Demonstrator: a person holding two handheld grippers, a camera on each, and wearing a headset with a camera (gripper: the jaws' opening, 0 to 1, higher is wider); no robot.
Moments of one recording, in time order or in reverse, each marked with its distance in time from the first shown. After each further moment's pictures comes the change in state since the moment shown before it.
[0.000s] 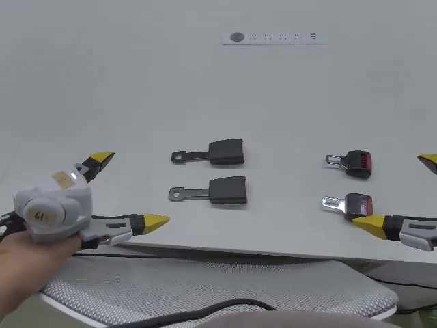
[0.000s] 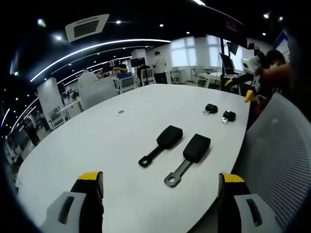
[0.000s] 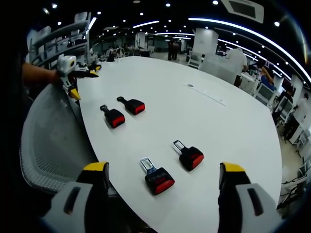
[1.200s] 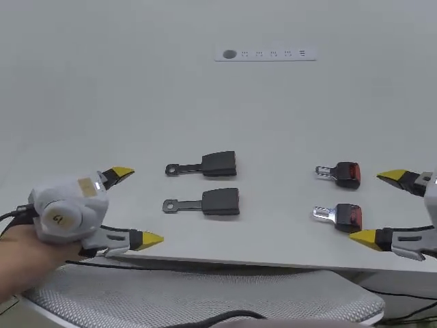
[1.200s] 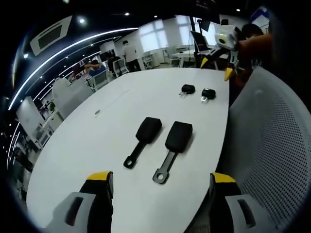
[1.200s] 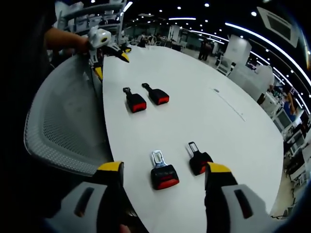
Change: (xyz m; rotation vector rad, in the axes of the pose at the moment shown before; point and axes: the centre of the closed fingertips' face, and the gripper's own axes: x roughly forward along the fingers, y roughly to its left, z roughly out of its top) left arm 0.011 -0.026 0.003 0.219 0.157 -0.158; right arm 0.002 0.022 -0.007 -0.284 0.064 0.160
